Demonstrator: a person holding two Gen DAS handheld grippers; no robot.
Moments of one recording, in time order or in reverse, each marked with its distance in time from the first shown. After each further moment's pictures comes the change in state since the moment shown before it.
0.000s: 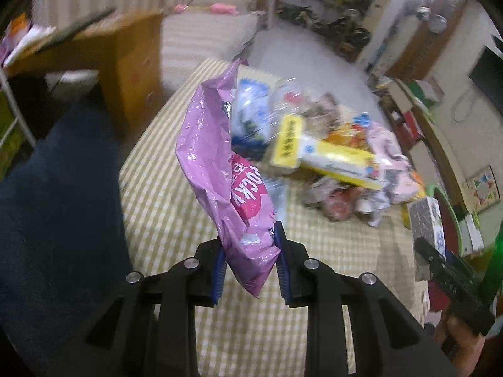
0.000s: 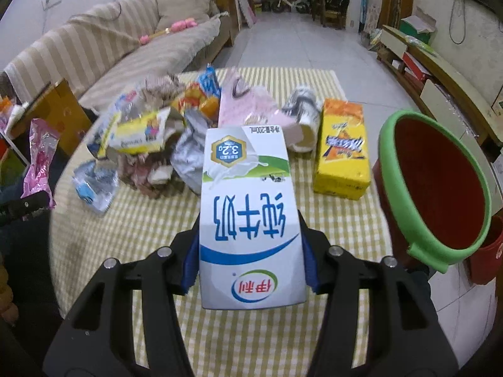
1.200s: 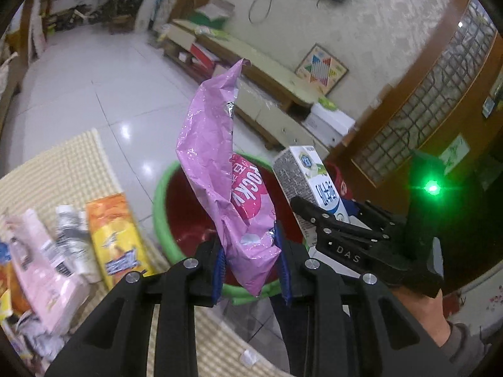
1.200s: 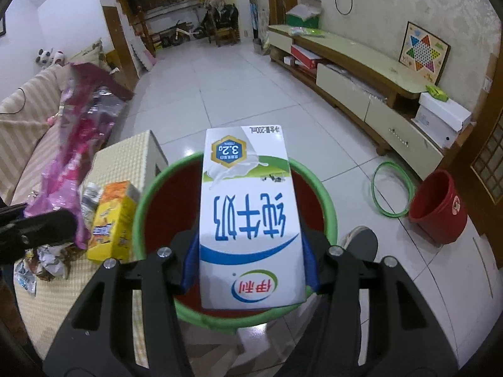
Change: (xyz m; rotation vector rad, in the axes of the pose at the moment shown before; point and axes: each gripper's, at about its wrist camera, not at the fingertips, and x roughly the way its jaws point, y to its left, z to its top) left arm 0.078 -0.365 0.019 0.655 0.231 -0.660; right arm -0.042 -0.262 0.027 0.324 -0.094 -0.270
